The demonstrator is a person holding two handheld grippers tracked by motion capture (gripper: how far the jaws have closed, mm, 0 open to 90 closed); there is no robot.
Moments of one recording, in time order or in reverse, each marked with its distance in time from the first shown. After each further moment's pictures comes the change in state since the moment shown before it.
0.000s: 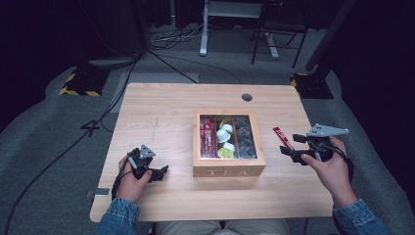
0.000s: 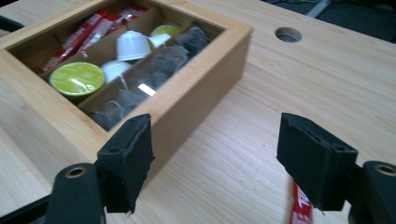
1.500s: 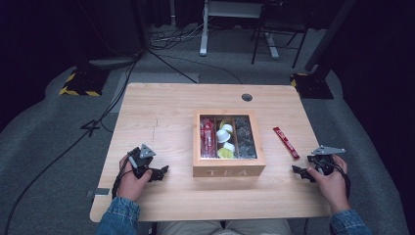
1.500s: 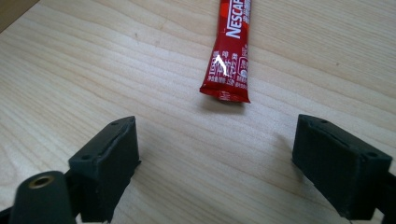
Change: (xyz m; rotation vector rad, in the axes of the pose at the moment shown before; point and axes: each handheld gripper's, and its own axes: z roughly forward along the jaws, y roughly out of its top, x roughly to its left) left arm 0.002 0.002 0.002 0.003 -0.011 0.011; right arm -0.060 -0.115 0.039 0.198 -0.120 0.103
